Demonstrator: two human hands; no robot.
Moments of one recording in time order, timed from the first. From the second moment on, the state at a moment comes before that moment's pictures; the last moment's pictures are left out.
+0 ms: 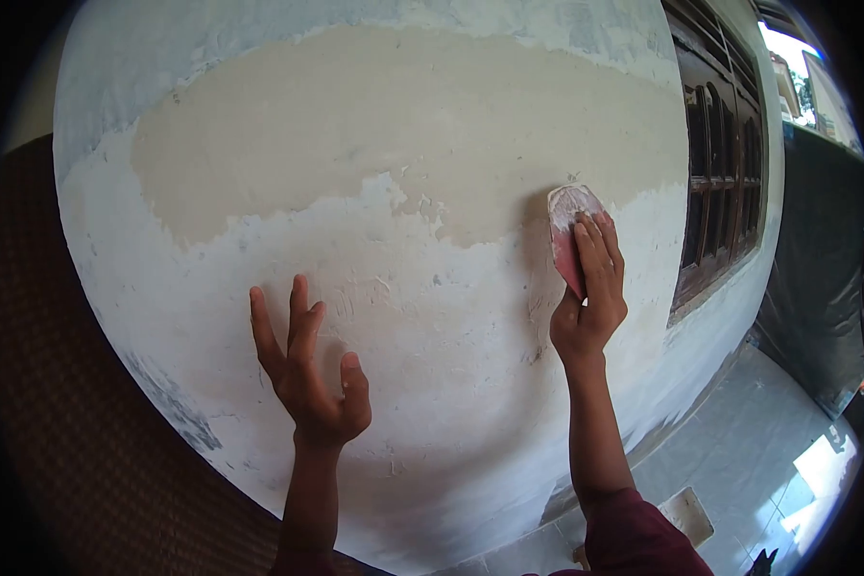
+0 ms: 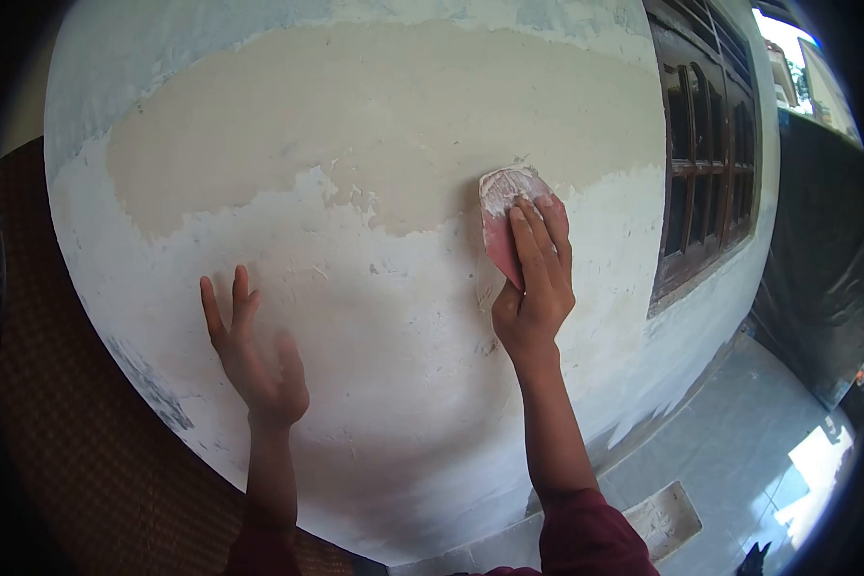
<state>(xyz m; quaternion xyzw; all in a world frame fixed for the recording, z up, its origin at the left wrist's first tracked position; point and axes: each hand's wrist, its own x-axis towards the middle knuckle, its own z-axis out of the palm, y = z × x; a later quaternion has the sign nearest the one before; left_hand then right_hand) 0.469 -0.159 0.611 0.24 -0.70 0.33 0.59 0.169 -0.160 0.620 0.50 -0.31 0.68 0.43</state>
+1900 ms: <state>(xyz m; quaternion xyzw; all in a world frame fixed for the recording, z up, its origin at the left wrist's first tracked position) 0.469 -0.176 0.607 0.32 -0.65 0.41 0.56 0.140 -0.188 0.592 0.47 -0.33 0.67 0.47</state>
